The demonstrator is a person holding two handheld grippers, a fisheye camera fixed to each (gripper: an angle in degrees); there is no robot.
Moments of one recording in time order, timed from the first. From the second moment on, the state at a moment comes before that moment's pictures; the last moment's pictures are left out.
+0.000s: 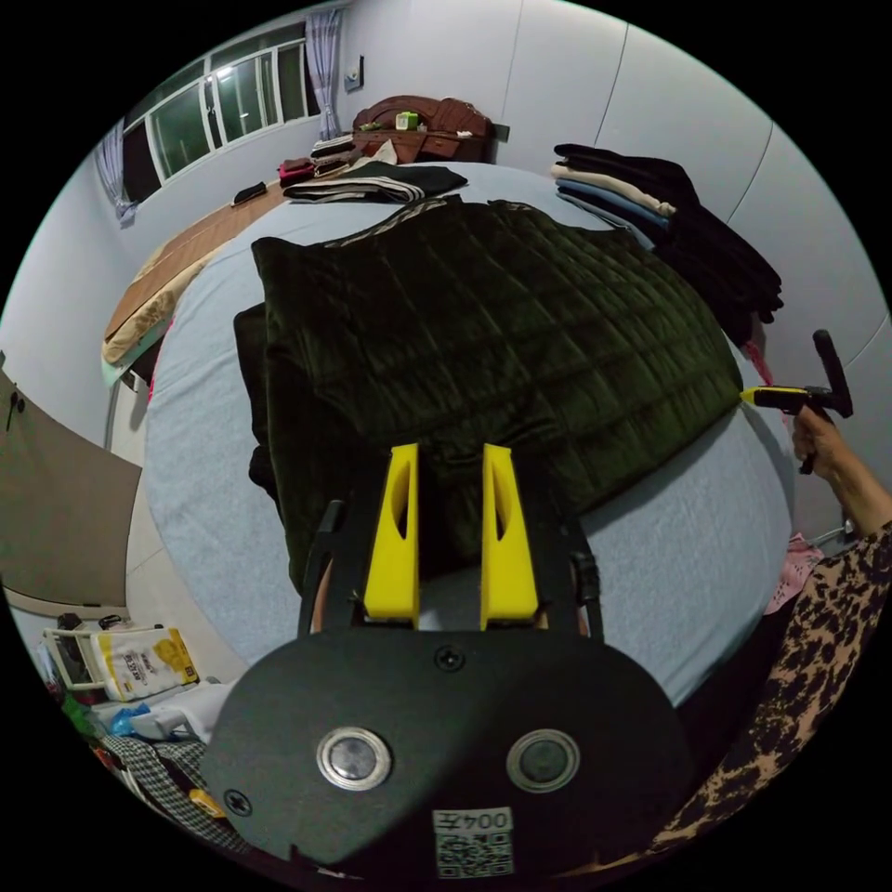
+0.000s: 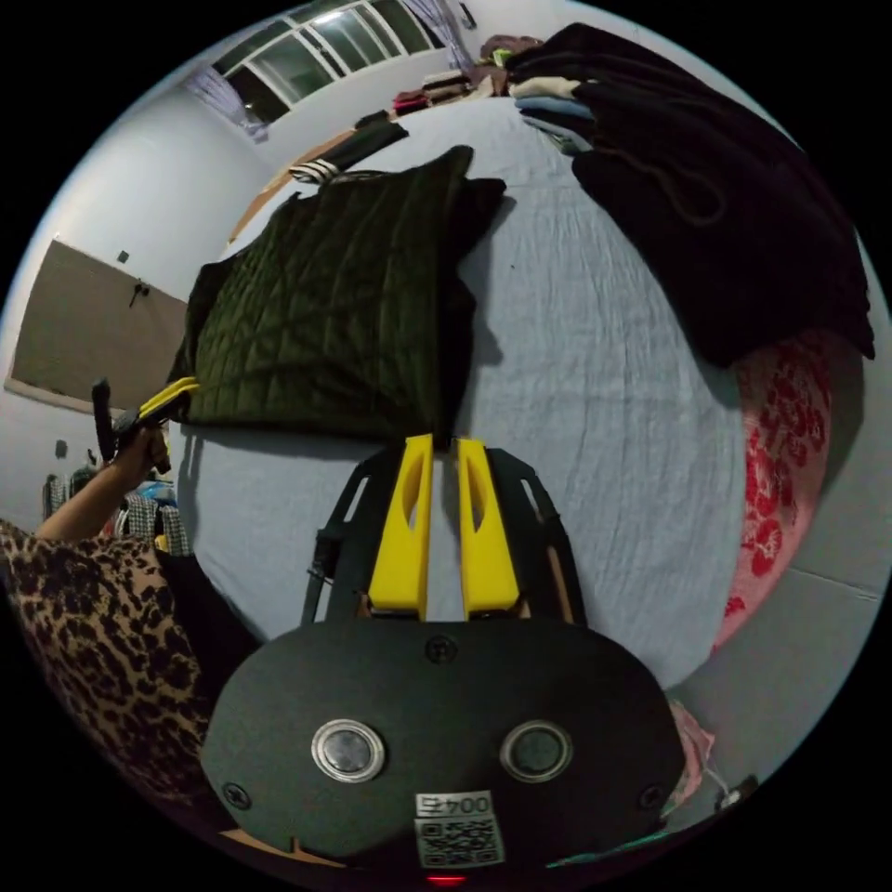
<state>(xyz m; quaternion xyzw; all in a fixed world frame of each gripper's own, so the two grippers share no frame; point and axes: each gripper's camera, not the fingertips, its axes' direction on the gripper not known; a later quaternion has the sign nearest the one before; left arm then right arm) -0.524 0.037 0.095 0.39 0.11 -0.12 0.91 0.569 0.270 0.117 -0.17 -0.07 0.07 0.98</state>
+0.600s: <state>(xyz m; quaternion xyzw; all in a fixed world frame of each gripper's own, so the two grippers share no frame) -0.577 0.046 0.090 0.46 0.15 -0.16 0.86 0.507 0.228 0.141 -0.18 -0.03 0.00 0.98</state>
